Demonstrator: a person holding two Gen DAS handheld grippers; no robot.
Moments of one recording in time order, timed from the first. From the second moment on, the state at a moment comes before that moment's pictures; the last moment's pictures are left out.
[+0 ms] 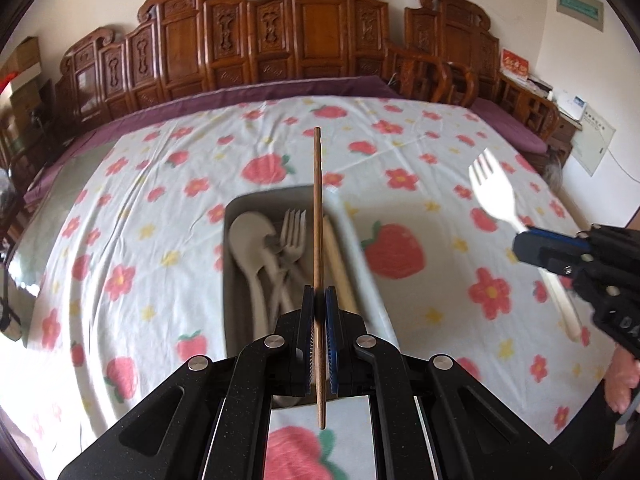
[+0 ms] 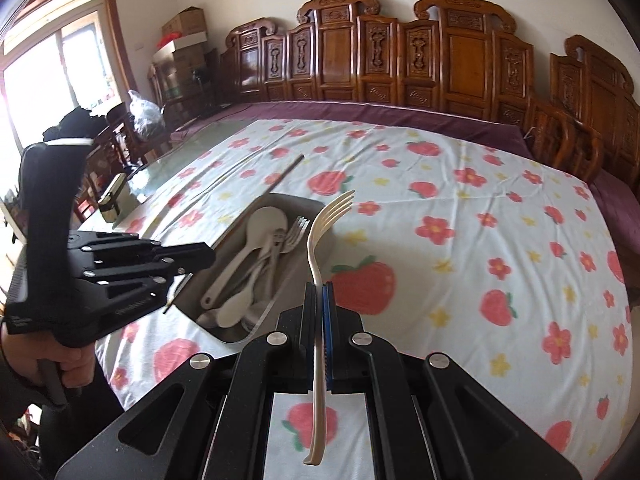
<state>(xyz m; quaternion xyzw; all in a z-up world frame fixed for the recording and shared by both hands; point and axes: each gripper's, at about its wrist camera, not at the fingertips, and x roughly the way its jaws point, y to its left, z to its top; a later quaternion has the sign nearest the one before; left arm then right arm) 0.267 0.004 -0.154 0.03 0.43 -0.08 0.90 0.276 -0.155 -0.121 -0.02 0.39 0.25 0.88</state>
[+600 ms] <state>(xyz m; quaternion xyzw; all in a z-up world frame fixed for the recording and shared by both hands) 0.300 0.030 -0.188 -0.01 0.47 -0.06 0.88 0.285 -0.112 -0.137 -0.01 0.42 0.27 0.87</state>
